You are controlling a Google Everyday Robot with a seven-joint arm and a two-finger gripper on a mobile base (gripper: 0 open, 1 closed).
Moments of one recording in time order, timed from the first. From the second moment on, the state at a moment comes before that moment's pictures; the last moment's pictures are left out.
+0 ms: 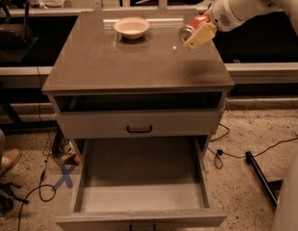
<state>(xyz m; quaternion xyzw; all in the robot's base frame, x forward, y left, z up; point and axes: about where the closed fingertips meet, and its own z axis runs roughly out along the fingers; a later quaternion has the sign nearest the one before) 0.747 -0.161 0.933 -0.48 0.78 0.06 0.40</state>
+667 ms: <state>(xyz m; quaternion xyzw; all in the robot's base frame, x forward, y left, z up) 0.728 -0.154 0.928 -0.50 0.77 0.07 0.40</state>
